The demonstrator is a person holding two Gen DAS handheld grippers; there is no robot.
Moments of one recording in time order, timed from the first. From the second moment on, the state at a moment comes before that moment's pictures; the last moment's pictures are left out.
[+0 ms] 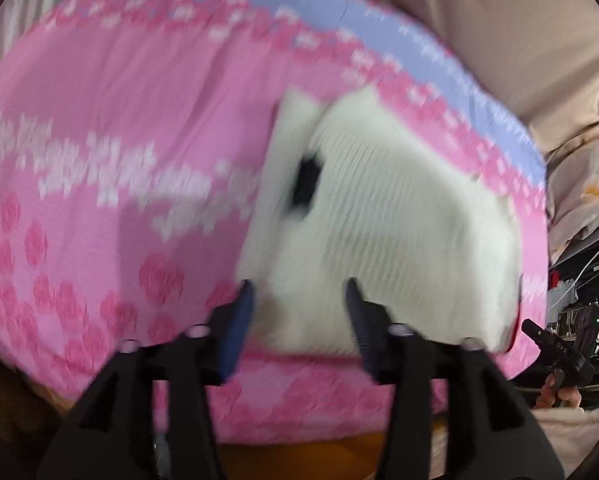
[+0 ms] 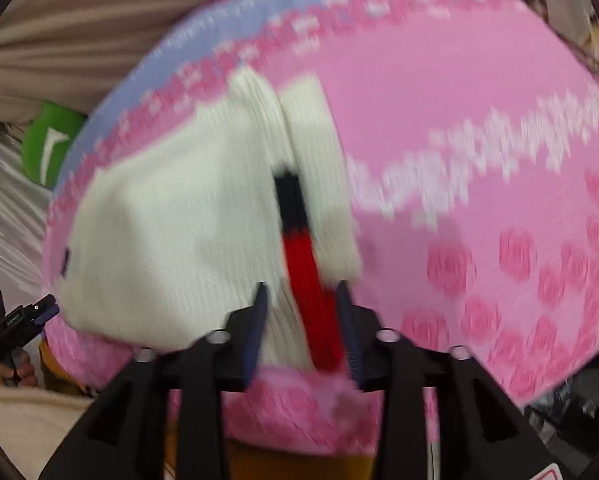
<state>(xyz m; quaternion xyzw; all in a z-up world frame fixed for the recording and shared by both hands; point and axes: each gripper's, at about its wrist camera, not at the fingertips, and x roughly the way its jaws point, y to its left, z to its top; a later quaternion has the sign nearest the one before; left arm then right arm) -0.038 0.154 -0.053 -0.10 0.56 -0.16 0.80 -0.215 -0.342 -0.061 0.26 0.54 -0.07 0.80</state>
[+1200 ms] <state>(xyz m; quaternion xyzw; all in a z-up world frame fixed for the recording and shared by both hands) -0.027 0.006 -0.085 0.12 0.53 -0.32 0.78 -0.089 -0.345 -0.080 0.23 0.54 -0.08 0.80</state>
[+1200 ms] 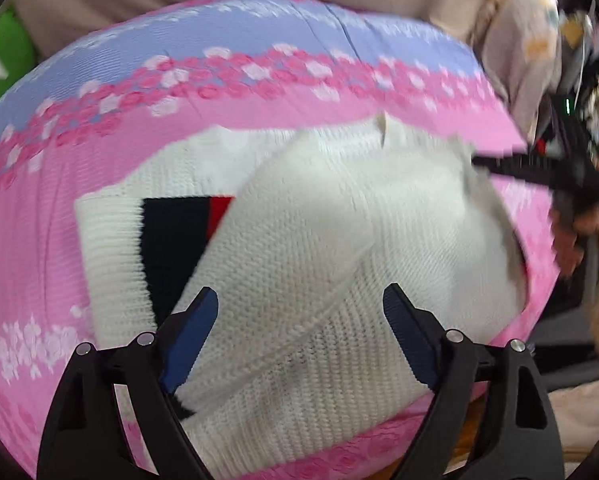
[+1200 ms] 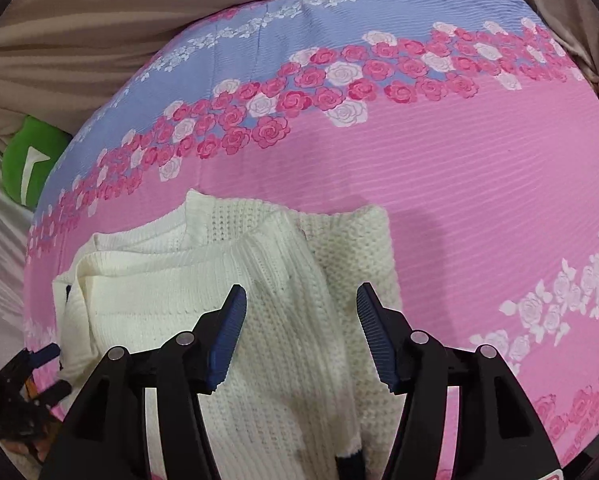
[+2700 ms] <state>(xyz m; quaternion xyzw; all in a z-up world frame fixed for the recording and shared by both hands) 0.017 0.123 -0.101 -0.03 0.59 -0.17 0.79 -0.166 -0.324 -0.073 0.18 0.58 -0.08 0.79</state>
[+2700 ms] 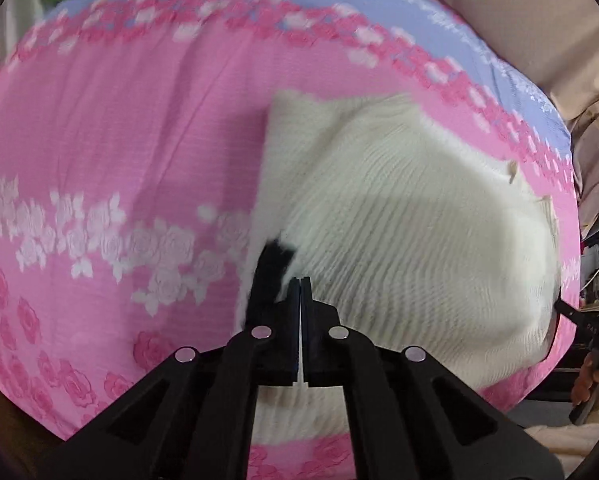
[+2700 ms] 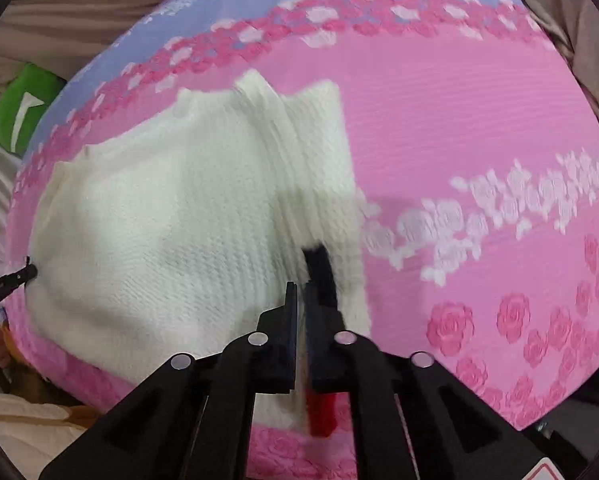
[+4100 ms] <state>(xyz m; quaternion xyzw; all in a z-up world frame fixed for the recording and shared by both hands) -0.008 0.099 -0.106 -0.02 0.61 -0.14 0.78 -0.154 -0.243 -0.093 0.12 0.63 0.02 0.77</state>
